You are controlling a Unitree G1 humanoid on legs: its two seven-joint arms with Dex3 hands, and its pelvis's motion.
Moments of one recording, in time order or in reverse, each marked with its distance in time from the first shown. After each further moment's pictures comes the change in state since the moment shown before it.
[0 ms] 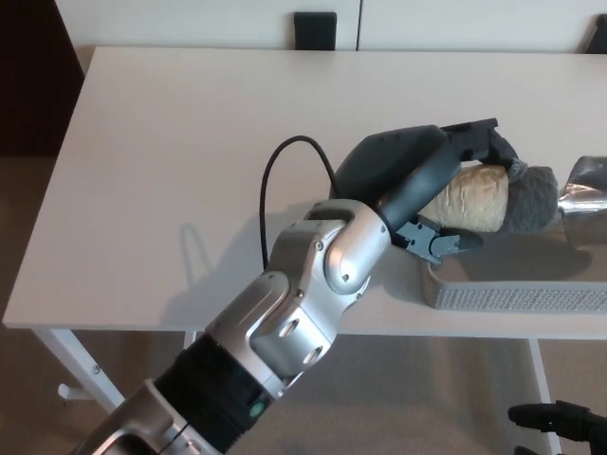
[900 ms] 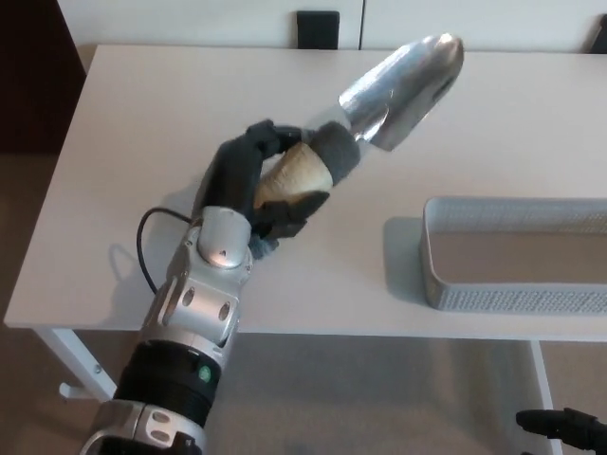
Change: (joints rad) left_arm 0.057 -0.049 0.523 0.254 -0.155 -0.030 0.130; right_arm 0.024 0.001 -0.012 0.008 0.009 -0.017 -0.012
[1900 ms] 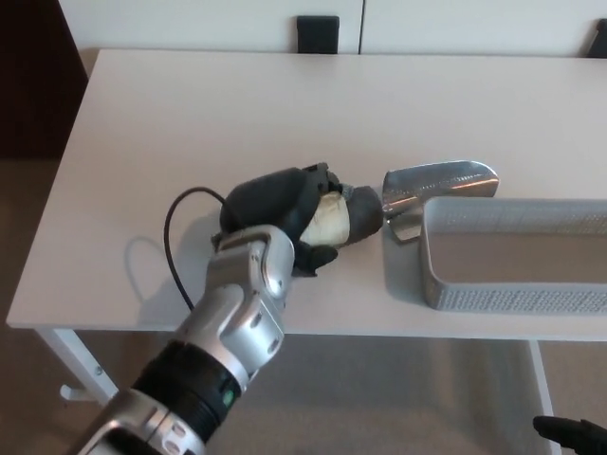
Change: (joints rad) left_arm -0.040 0.075 -0.359 0.074 0.292 0.154 -0.074; right_arm 0.024 0.034 -0.063 0.033 0.030 -0.031 -0.016
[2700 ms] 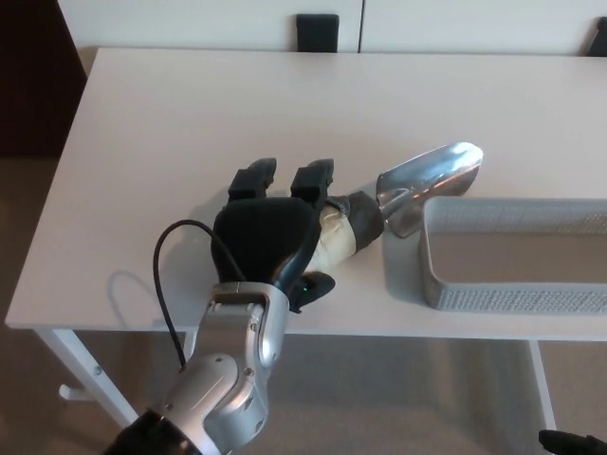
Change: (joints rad) left_arm 0.202 0.099 -0.187 -0.275 0.183 0.081 0.198; right_arm 0.028 0.017 -0.022 0.039 0.002 -0.046 -0.020
